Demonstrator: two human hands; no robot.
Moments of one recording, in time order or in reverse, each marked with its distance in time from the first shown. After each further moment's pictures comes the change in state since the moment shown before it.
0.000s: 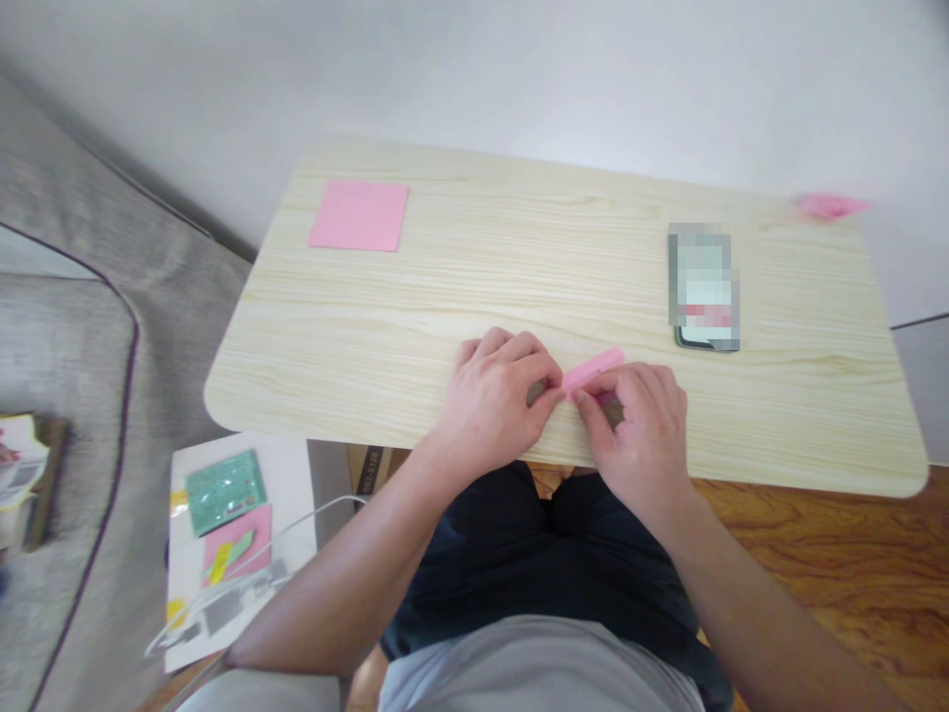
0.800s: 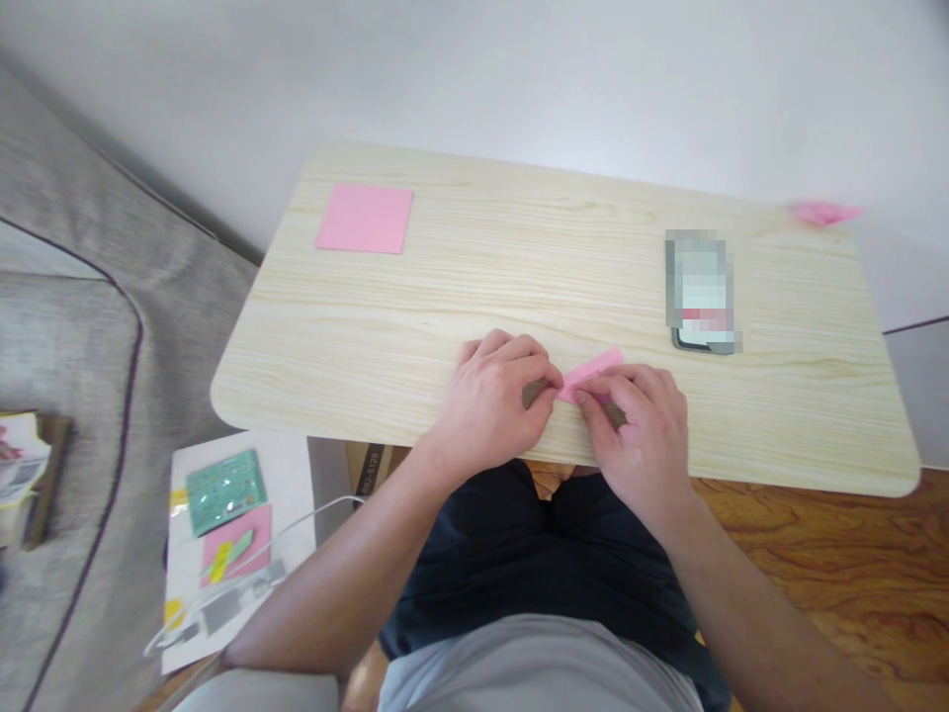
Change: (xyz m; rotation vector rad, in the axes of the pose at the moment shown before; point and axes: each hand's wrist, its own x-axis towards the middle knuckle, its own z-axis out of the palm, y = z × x) left_hand -0.003 0.000 -0.003 -0.048 0.008 0.002; right_hand 0.000 0.001 -0.001 0.028 0.006 0.003
